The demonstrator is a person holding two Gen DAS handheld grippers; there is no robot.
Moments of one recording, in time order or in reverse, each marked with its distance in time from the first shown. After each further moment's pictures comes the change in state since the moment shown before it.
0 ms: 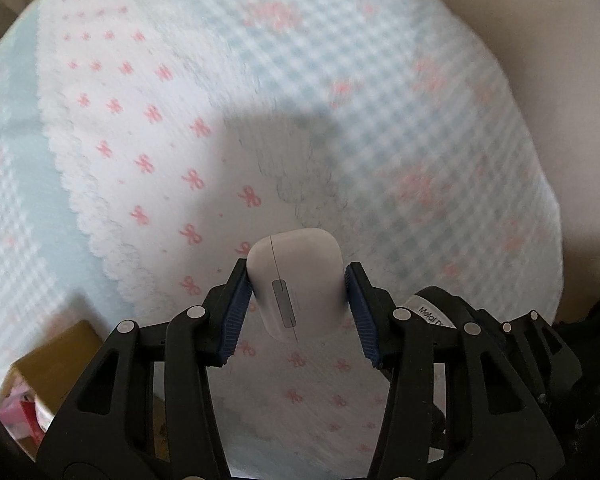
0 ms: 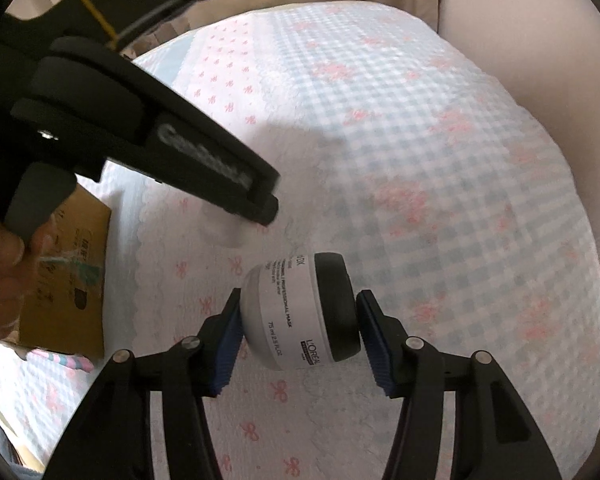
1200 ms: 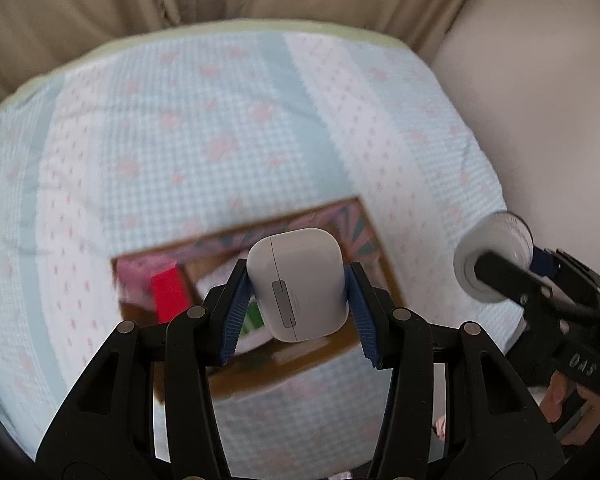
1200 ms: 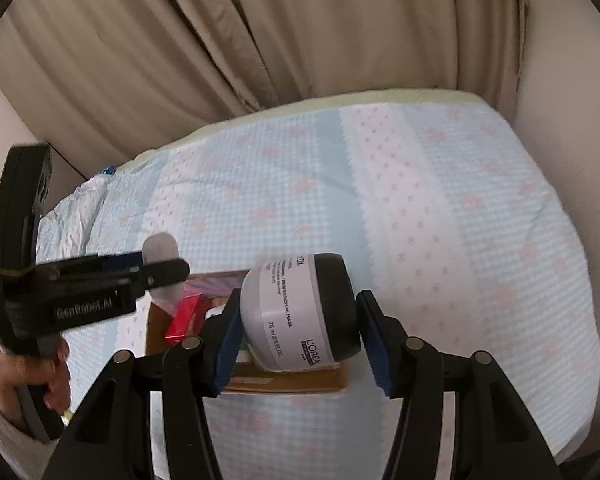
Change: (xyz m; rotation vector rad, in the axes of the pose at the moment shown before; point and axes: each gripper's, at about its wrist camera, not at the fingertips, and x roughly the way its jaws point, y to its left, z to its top) left arm -0.241 0.244 -0.246 -0.309 -0.323 0.001; right arm -0.162 0.223 0.053 -0.063 -0.066 0.190
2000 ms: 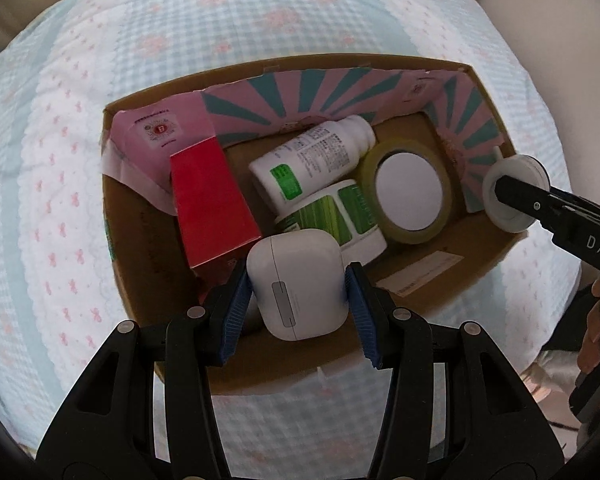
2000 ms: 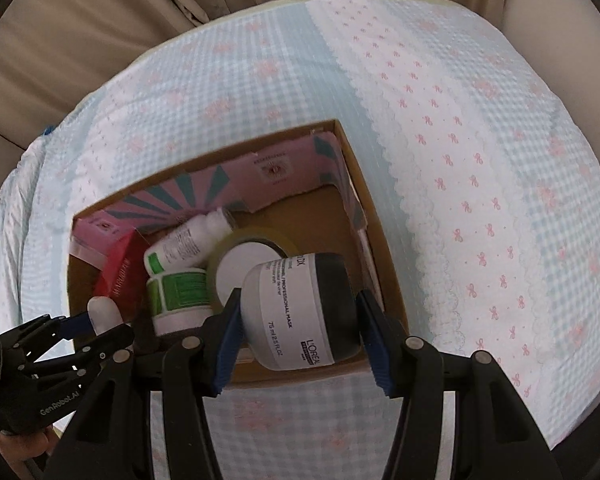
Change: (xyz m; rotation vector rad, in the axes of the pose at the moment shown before) left arm 0.107 0.072 -0.090 -0.020 0.159 0.091; right arm 0.137 0.002 -0.068 0.092 0.218 -0.144
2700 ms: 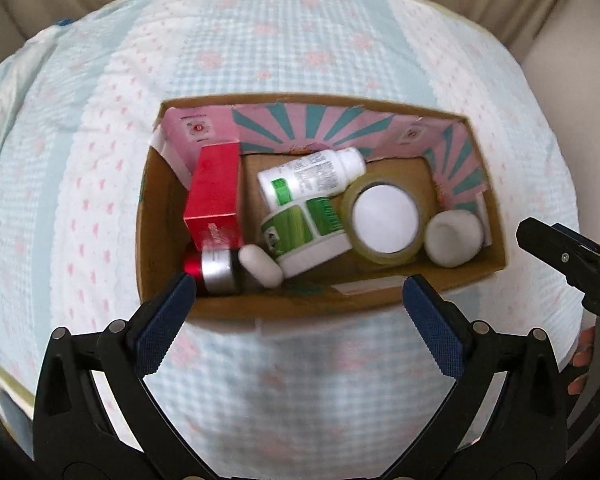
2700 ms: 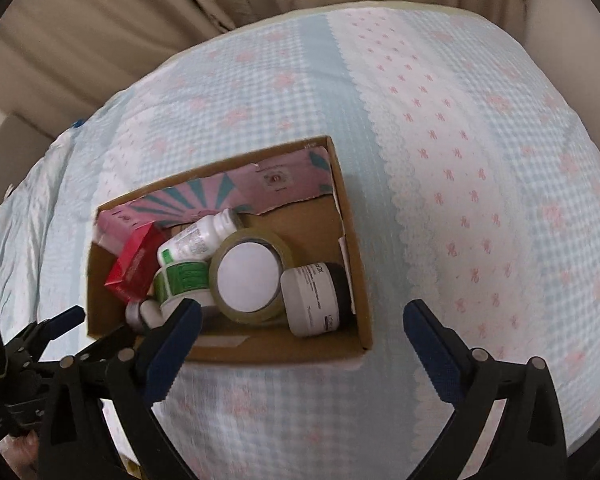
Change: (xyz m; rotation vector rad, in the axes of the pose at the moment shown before) left arm -0.040 -0.053 -0.024 -0.235 -0.151 0.118; right arm -0.036 -0.032 0.002 -0.089 -0.030 0.133
